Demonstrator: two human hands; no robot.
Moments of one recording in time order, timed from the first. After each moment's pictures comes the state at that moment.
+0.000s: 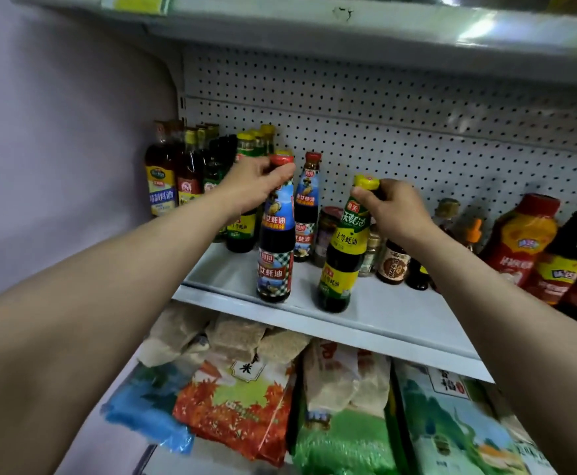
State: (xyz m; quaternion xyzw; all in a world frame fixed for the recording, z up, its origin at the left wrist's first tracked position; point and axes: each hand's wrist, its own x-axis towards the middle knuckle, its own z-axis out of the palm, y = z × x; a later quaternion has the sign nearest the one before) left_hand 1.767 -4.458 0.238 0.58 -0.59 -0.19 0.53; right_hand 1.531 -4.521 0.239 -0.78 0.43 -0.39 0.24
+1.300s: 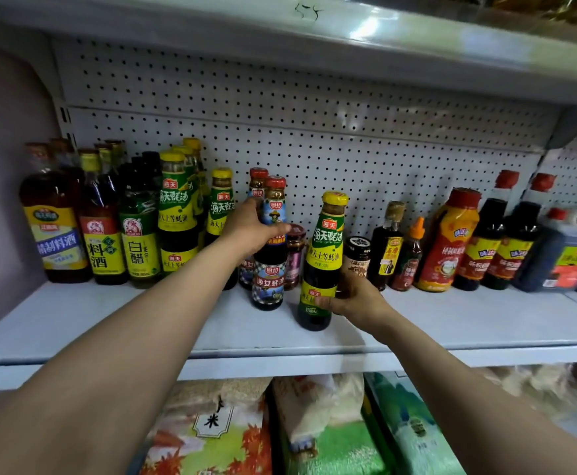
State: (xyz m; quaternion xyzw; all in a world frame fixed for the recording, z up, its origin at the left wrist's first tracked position) left_hand 1.751 -4.575 0.193 0.58 -0.61 -0.25 0.48; right_hand 1.523 -4.535 0.118 -0.67 0.50 -0.36 0.41
